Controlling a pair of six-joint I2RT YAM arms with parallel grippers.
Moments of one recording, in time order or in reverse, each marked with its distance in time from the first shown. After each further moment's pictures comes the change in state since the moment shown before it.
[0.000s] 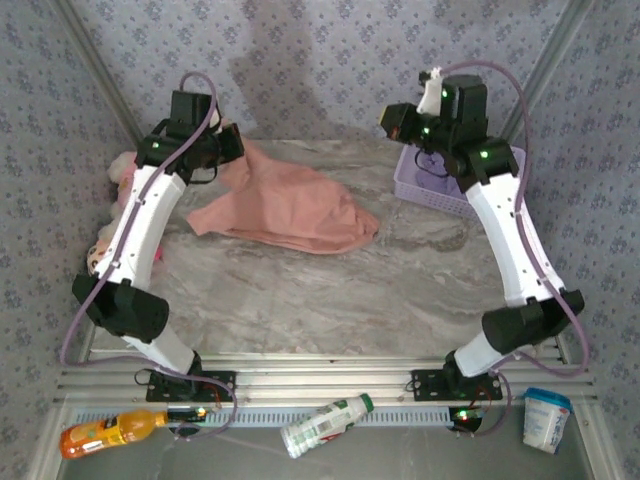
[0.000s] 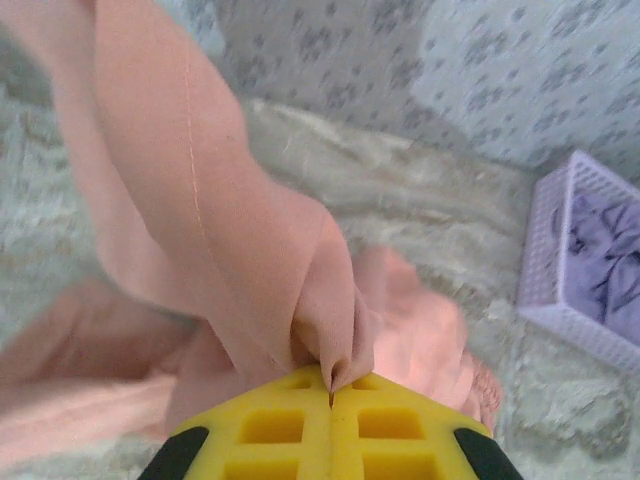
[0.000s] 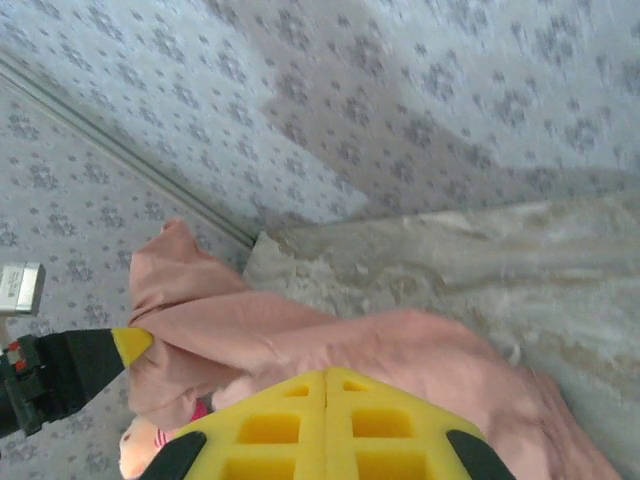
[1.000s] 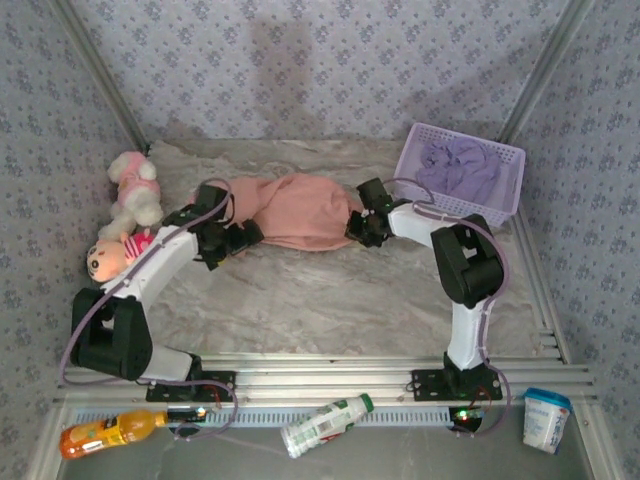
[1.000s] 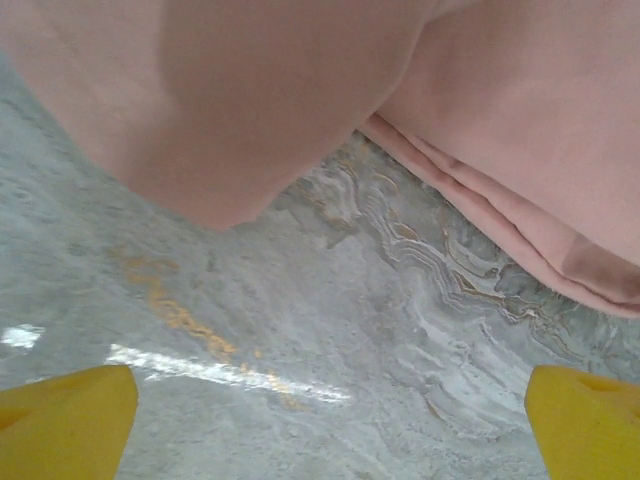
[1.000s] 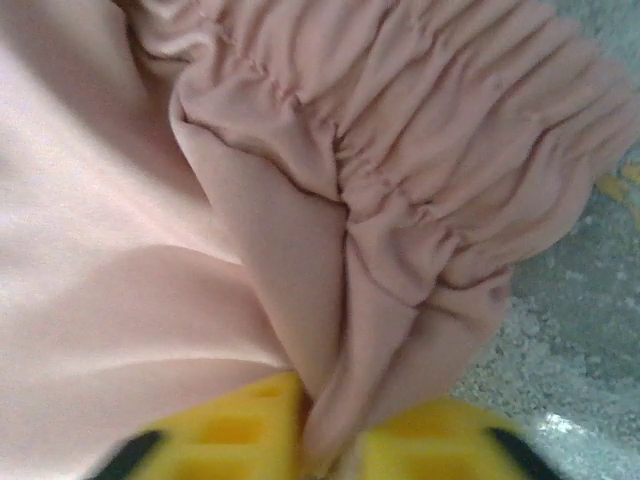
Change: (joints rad) left arm -0.031 -0.206 -0.803 0.158 0.056 -0.286; right arm 0.164 0.417 -0.553 0.261 0.148 0.211
